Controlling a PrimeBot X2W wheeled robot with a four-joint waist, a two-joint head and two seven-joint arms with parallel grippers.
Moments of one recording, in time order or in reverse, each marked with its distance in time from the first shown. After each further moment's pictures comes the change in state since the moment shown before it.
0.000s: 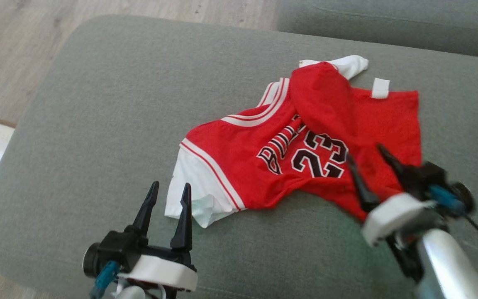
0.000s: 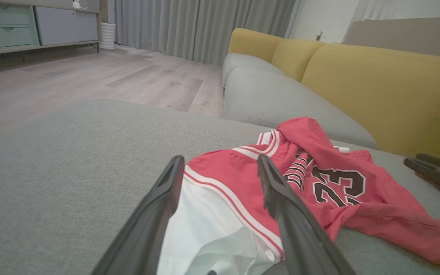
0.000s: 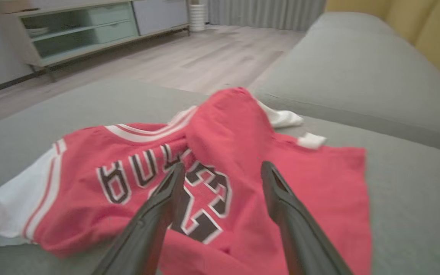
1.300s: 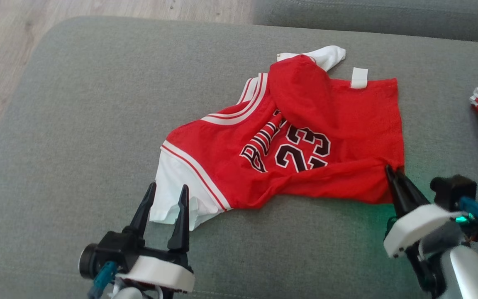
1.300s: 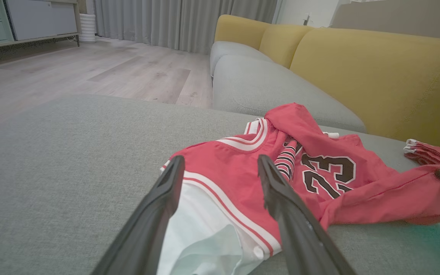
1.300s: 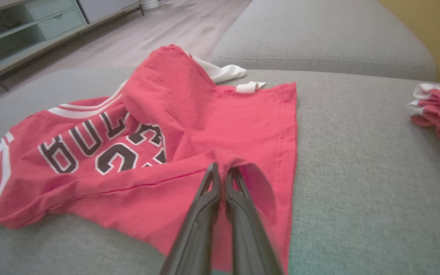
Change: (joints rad) left arm 0.002 0.026 -0.013 -0.014 0.000 0.019 0.014; right arm 0.089 -0.002 -0.130 -0.027 0.076 0.000 0.086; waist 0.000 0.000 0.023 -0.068
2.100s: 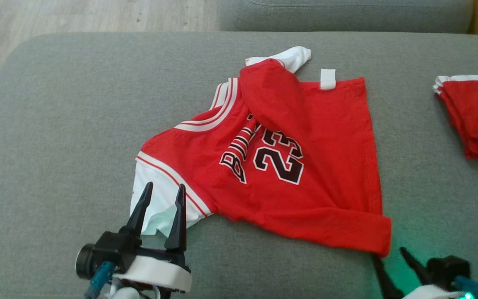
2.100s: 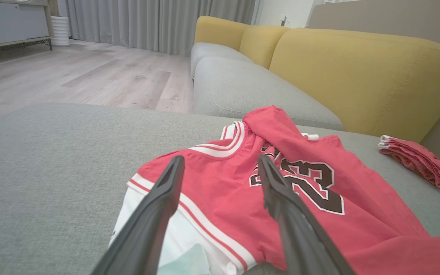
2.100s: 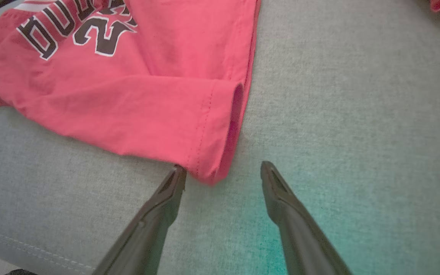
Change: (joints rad) left arm 0.001 0.014 0.000 -0.011 -0.006 0.011 -0.001; right arm 0.363 0.030 0.008 -0.150 -0.009 0.000 0.035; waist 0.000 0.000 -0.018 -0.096
